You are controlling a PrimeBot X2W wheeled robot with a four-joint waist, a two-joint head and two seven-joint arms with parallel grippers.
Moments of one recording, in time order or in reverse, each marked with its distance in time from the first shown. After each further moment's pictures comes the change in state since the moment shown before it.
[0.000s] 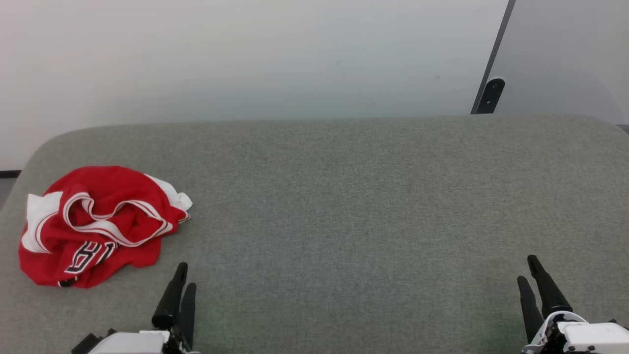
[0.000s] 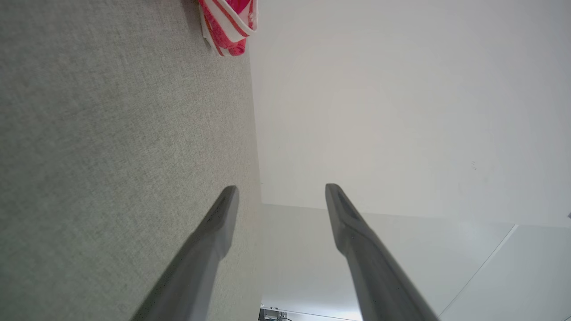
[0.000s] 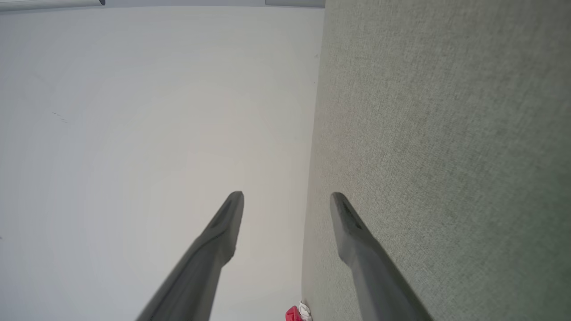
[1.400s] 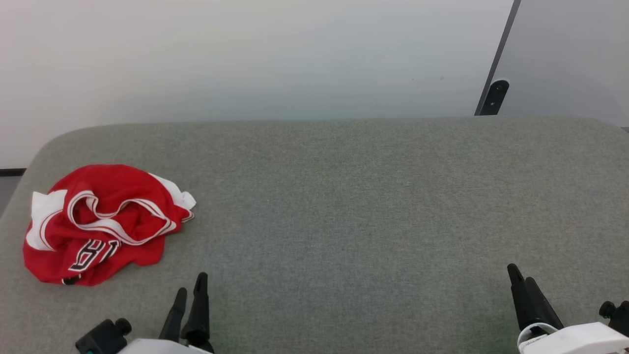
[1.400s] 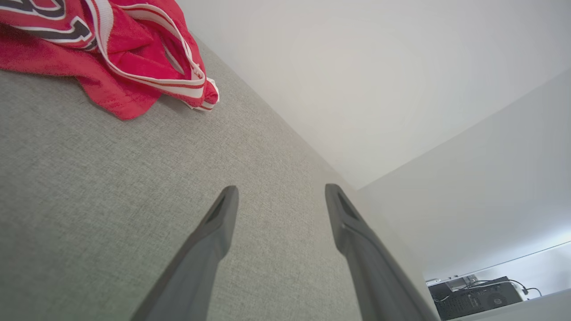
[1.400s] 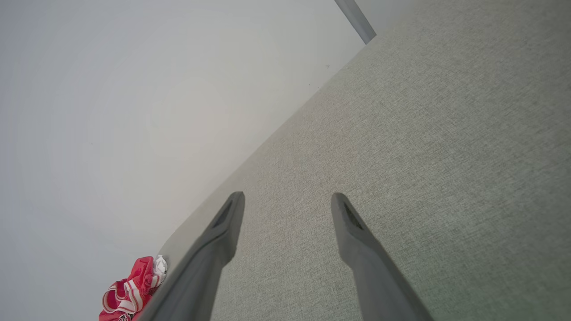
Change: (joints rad) left arm 0.085 0.006 -0.080 -0.127 0.769 0.027 -0.177; right arm 0.049 -0.091 0.138 -0.064 -0.649 0.000 -0.160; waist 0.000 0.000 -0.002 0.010
